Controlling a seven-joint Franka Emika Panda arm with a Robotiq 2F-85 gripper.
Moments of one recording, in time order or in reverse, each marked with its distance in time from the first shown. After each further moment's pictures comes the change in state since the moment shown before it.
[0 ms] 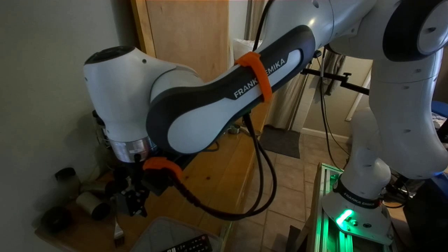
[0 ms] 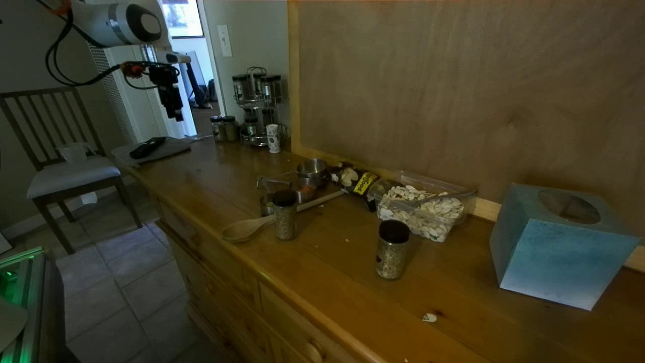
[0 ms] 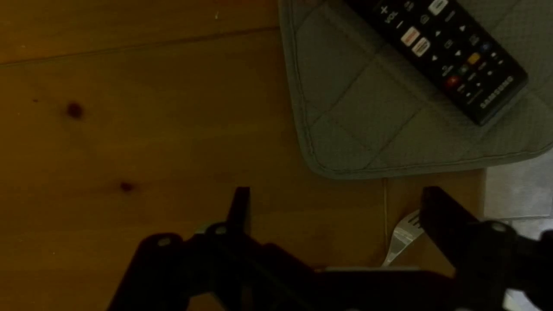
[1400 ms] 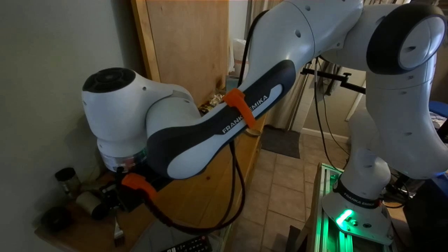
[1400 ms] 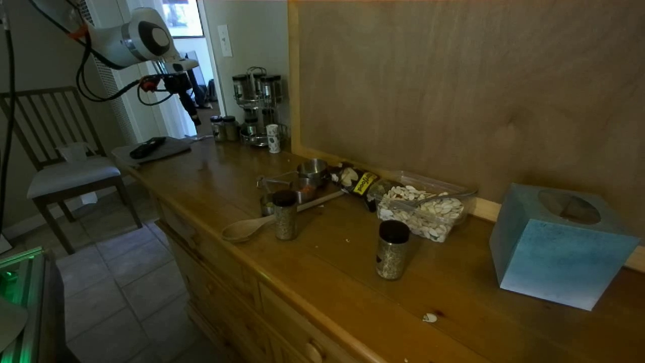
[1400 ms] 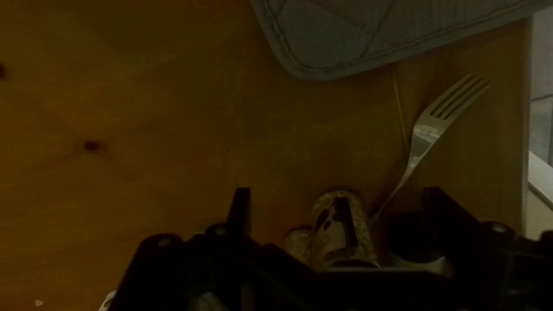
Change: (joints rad) arm 0.097 0.087 -0.123 0.037 -0.169 0.191 0.312
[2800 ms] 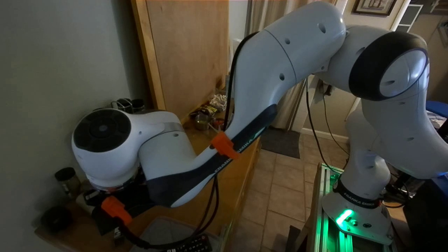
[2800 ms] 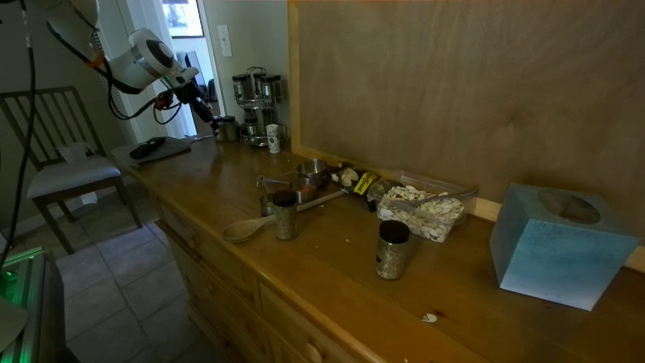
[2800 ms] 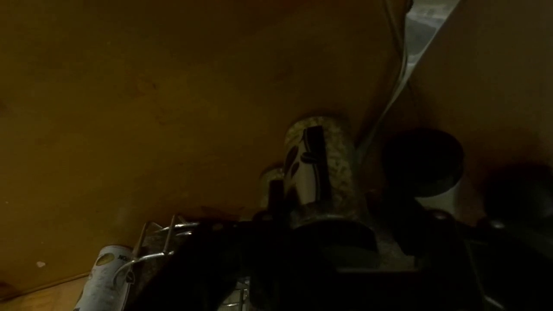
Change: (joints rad) arm 0.141 0.136 -0.157 0.096 -0.291 0.128 0.388
